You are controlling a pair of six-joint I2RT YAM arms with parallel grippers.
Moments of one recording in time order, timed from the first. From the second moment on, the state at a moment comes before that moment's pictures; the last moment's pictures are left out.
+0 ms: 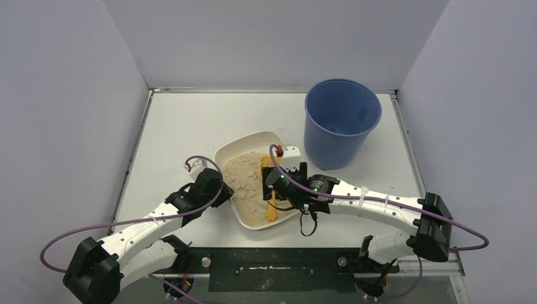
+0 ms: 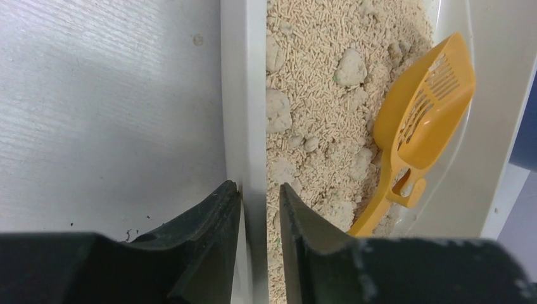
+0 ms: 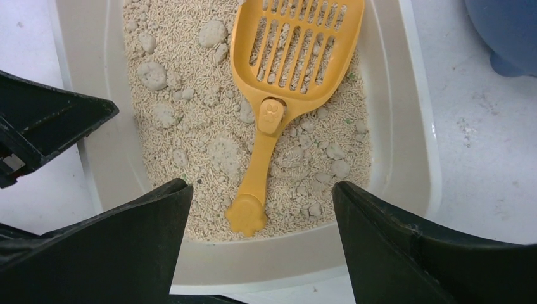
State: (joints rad) left arm -0.65 0.97 0.47 -0.34 -0.27 -1.15; right arm 1.15 1.36 1.08 -0.62 0.53 0.76
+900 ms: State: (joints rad) left arm -0.65 0.86 0.76 -0.57 -0.41 -0.75; right arm 1.08 1.60 1.01 -0.40 0.58 0.89
